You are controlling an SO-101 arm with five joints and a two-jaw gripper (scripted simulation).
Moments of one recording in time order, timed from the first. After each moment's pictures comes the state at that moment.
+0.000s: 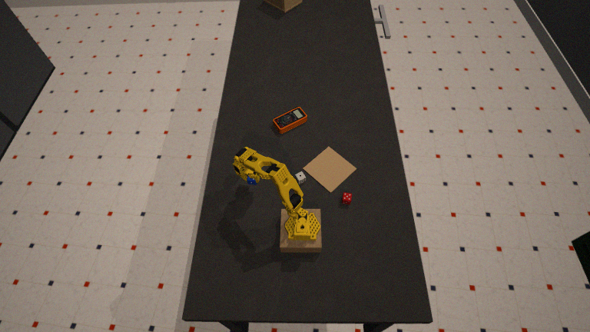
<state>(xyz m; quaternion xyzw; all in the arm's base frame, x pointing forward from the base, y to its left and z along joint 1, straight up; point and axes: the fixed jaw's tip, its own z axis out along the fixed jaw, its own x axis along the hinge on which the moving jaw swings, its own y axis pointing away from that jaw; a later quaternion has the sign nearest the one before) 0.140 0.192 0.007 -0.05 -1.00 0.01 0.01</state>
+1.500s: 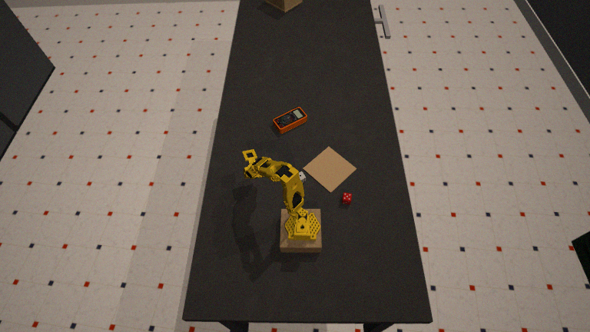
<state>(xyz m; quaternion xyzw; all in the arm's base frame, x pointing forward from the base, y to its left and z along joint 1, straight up) 0.159 0.189 0.002 0.17 -0.96 -0.12 -0.16</state>
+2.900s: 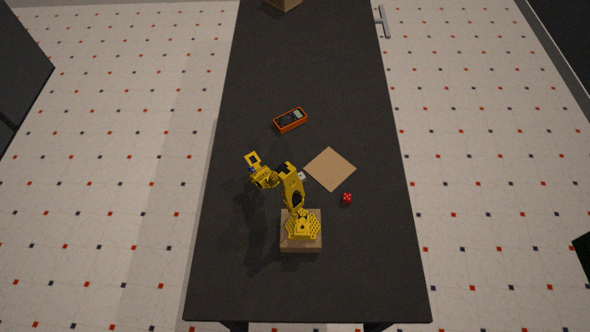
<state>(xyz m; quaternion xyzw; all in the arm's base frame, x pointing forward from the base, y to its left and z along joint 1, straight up) 0.175 0.189 -0.001 0.28 -0.85 -0.20 -0.39</state>
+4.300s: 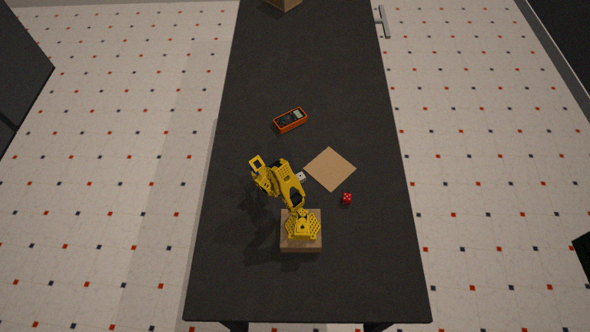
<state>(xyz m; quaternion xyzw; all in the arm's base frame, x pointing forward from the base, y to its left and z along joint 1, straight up) 0.177 0.182 0.007 0.30 -0.78 -0.21 -0.51</state>
